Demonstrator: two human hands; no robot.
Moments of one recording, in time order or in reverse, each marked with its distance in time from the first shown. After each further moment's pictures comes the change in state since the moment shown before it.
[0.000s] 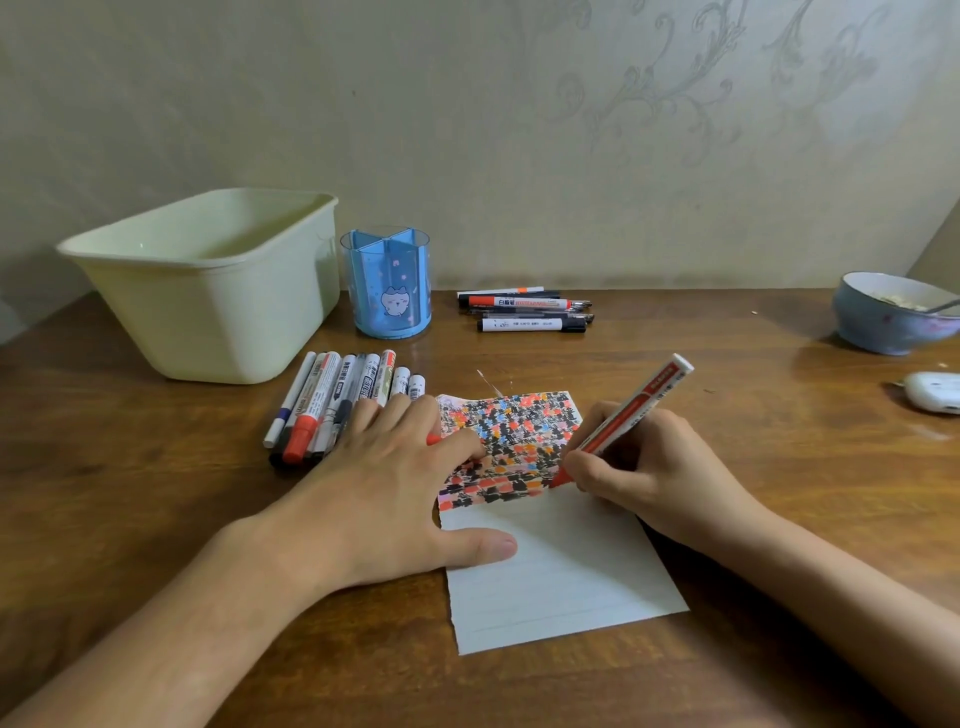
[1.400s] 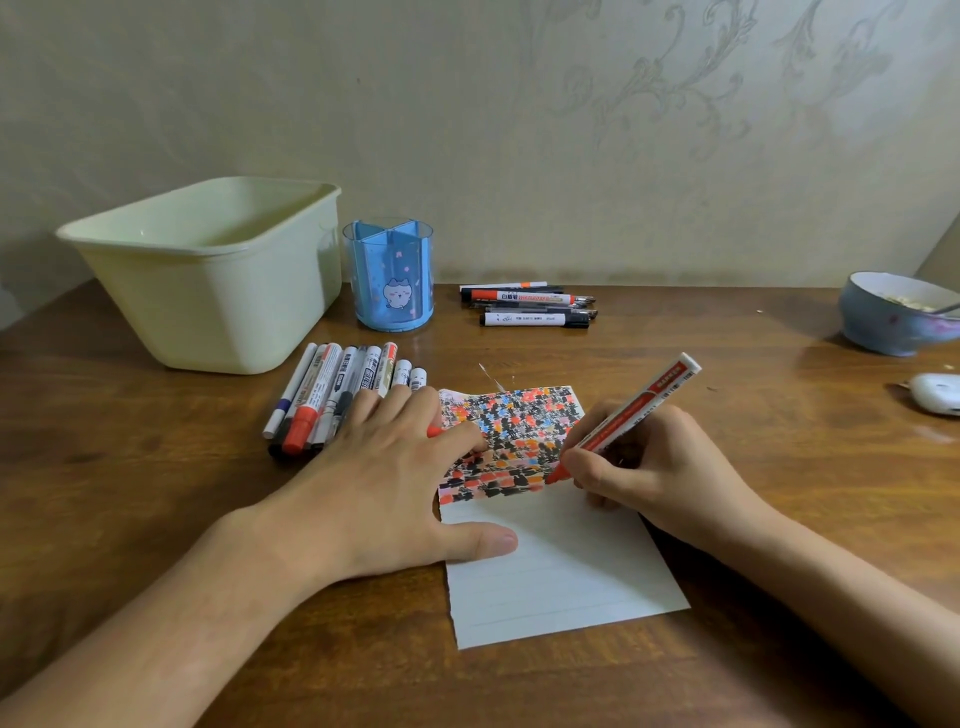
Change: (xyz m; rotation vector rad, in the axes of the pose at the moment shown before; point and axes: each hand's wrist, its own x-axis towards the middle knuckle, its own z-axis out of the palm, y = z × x) left_hand 0.002 -0.002 0.003 -0.006 0.013 0.001; right_hand -0.001 -0.001 0.000 0.026 -0.005 0.027
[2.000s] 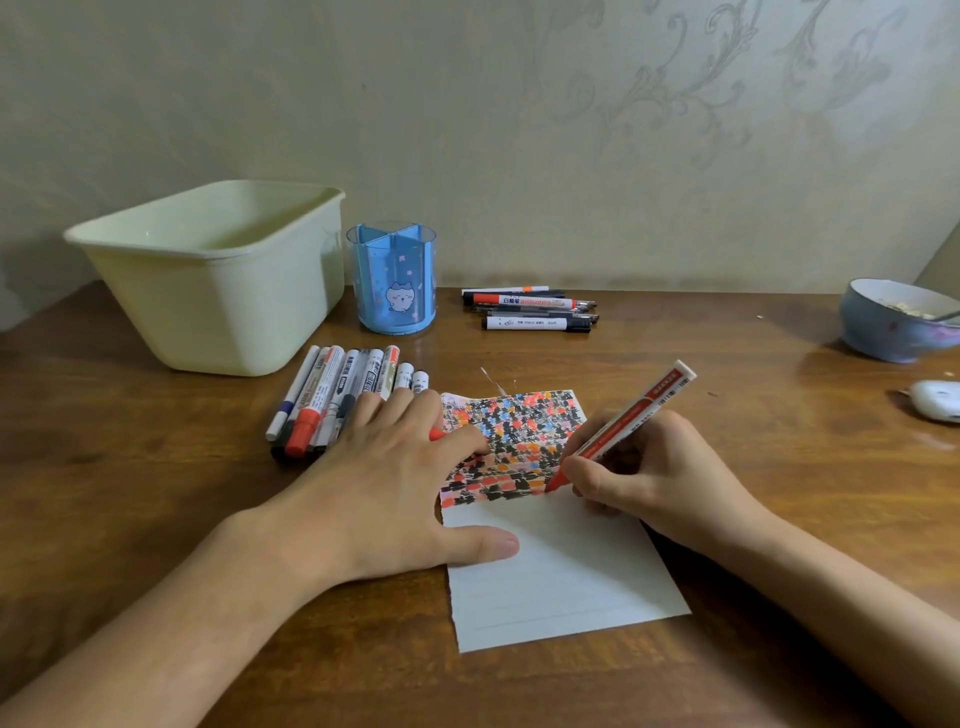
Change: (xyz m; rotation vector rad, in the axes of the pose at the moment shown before) left_hand 0.000 0.000 0.000 -0.001 0.000 -0.007; right_hand 0.001 0.004 -0.001 0.023 -0.022 0.038
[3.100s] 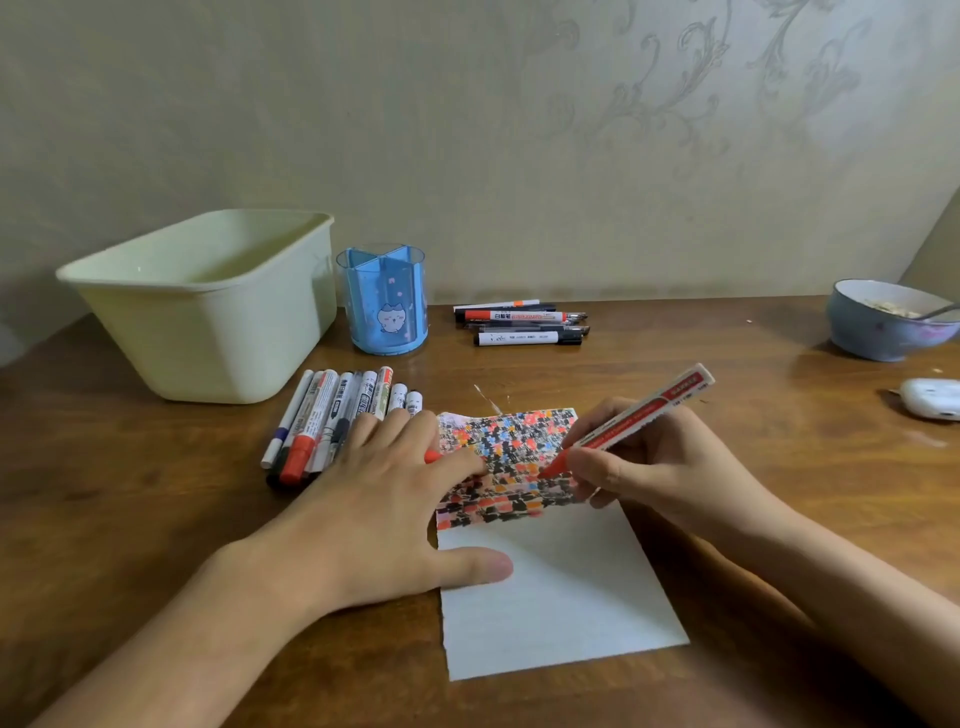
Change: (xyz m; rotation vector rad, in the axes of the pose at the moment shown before) left_hand 0.000 -0.002 -0.002 0.040 0.003 0.030; right_hand 0.002 -0.004 -0.012 0.178 0.005 0.032
